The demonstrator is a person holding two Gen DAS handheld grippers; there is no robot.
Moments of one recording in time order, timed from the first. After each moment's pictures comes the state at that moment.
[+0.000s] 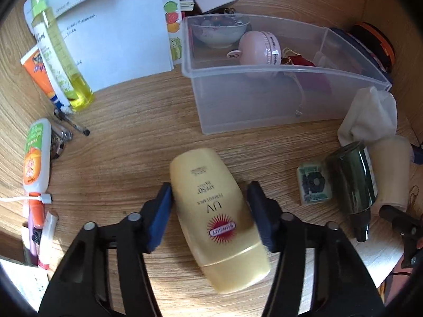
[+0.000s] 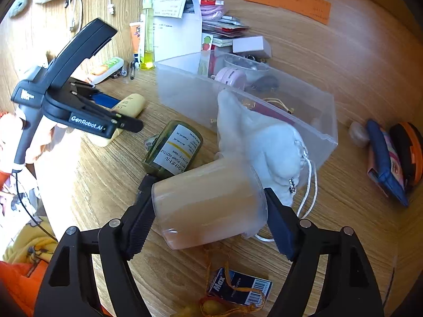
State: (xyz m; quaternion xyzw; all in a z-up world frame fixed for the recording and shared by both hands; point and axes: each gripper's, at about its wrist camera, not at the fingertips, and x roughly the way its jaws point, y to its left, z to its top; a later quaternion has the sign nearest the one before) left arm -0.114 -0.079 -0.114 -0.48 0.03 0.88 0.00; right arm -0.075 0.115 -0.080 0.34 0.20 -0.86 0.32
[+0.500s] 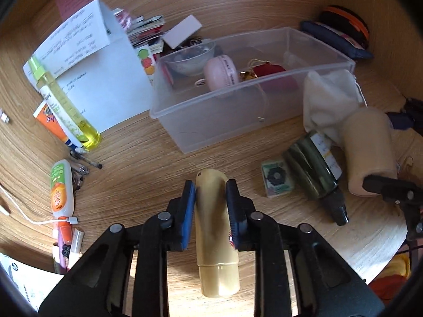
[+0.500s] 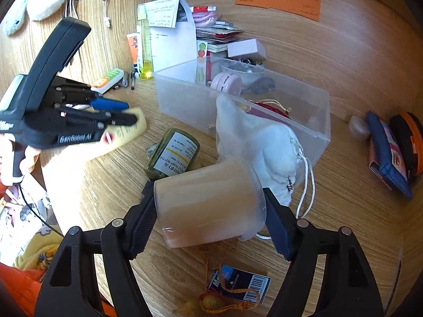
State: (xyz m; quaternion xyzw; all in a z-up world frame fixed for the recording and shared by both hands) left arm -0.088 -0.031 -0.093 -0.43 0.13 0.89 0.01; right arm -0.079 0.124 -0.070 0.34 0.16 -0.86 0.33
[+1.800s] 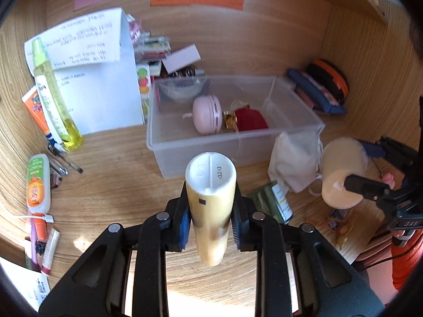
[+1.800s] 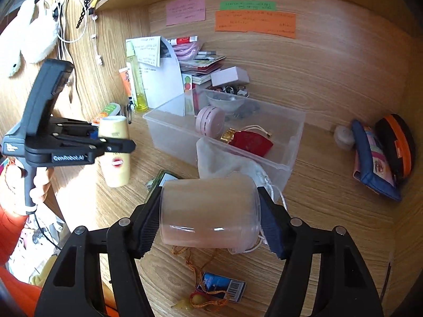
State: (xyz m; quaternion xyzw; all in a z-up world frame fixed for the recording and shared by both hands) left arm -0.092 -0.061 -0.037 -0.40 -0.02 0.91 0.08; right arm -0.086 0.152 -0.018 0.32 0.11 -0.88 0.32
